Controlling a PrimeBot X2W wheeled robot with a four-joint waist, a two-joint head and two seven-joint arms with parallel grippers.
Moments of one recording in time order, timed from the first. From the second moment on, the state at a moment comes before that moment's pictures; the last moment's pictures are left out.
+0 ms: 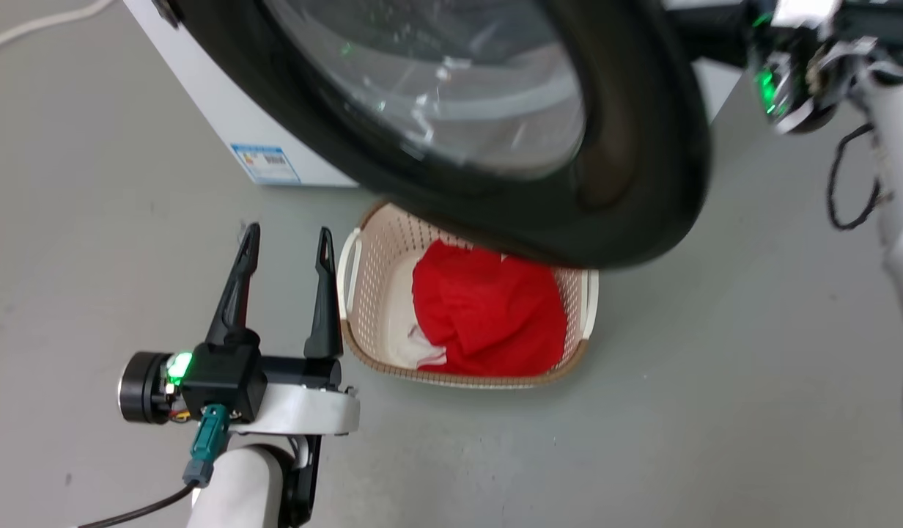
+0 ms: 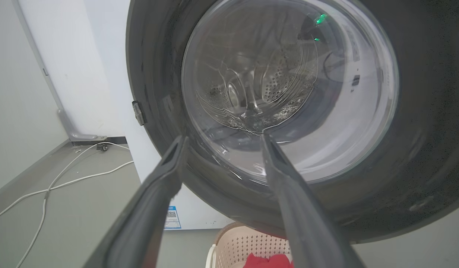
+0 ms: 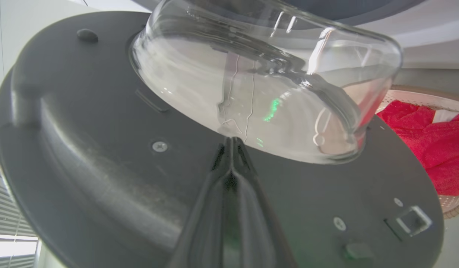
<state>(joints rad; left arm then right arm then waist) -0.19 0.05 -0.13 -0.02 -0.04 0.06 -0.26 -1.31 -0.19 0.18 1.00 1.36 0.13 1.04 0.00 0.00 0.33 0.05</state>
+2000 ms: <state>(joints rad) -0.02 0.05 -0.02 -0.01 -0.04 0.03 -0.26 -0.07 -0.06 -0.13 -0.01 1.05 0.13 -0.01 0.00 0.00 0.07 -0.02</state>
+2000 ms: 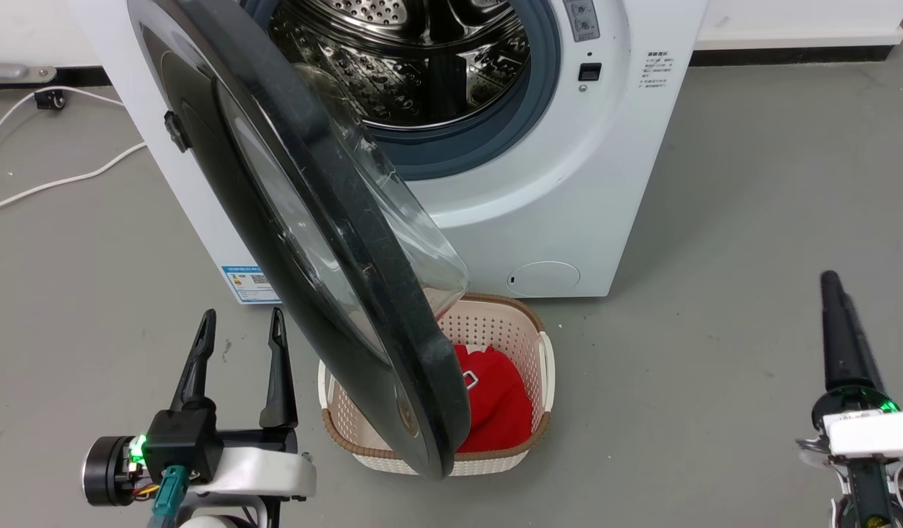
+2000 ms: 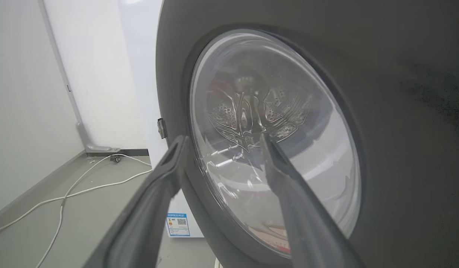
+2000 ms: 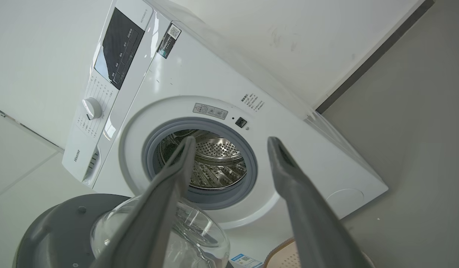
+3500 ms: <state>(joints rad) -0.02 0.05 0.00 -0.12 -0.05 0.01 -0.26 0.08 -0.05 -0.05 -0.09 0.15 0.13 -0.26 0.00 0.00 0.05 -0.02</state>
